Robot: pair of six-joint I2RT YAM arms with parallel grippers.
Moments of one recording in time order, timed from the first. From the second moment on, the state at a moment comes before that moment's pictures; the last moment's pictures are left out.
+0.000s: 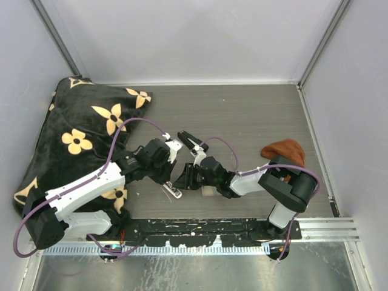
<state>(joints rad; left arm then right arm) -0.85 1.17 0.91 -0.71 -0.03 -0.19 0.95 1.66 0.54 0.69 -0.26 0.93</state>
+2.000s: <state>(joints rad) -0.88 1.20 0.92 -0.70 -0.03 -0.17 0.97 1.43 0.60 0.41 -0.14 0.75</state>
